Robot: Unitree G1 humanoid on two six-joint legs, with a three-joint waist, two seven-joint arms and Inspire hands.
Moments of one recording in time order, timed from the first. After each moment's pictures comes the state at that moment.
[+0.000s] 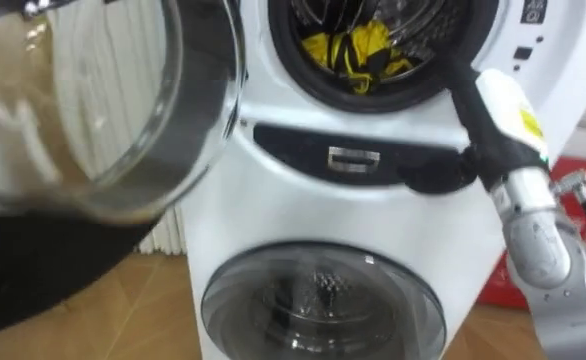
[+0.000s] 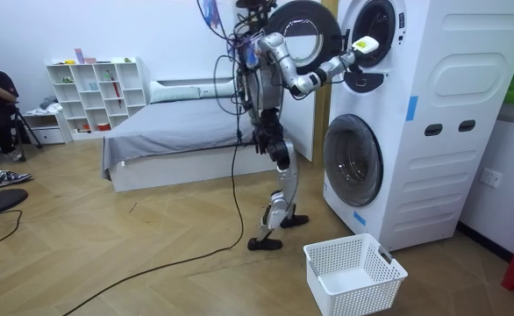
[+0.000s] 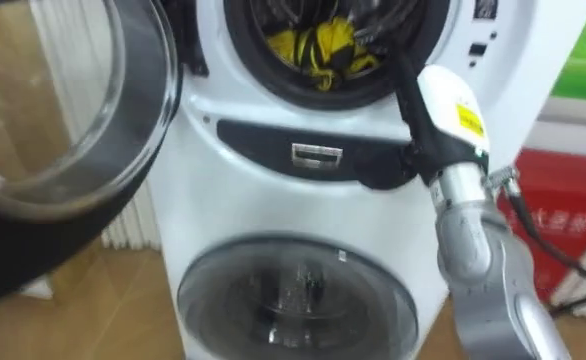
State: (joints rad) left arm 0.25 0.33 0.04 0.95 0.21 0.16 -0.07; right arm -0.27 -0.41 0.08 -0.16 -0.58 0.09 -0.05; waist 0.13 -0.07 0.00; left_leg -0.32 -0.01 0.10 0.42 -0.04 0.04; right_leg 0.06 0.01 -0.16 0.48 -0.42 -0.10
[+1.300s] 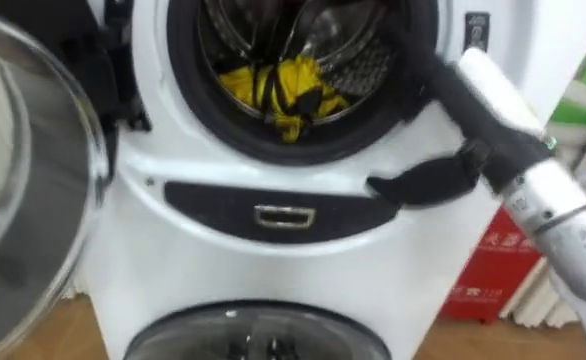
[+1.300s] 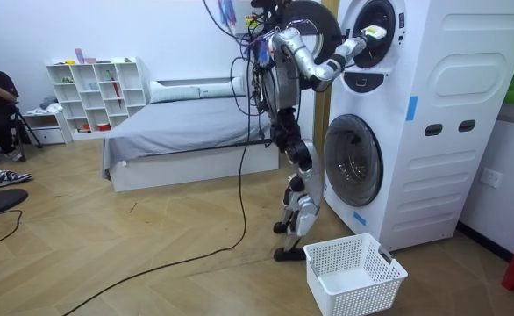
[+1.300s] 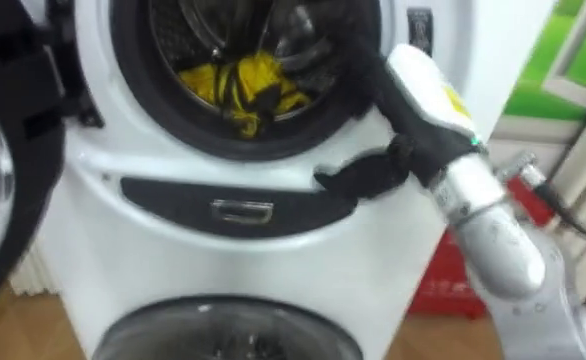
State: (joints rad) left arm 0.19 0.36 0.09 0.86 0.35 0.14 -0.15; right arm -0.29 -0.59 0.14 -0.36 -0.33 0.15 0.31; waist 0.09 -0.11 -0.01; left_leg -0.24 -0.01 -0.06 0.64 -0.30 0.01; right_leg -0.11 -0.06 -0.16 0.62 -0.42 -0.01
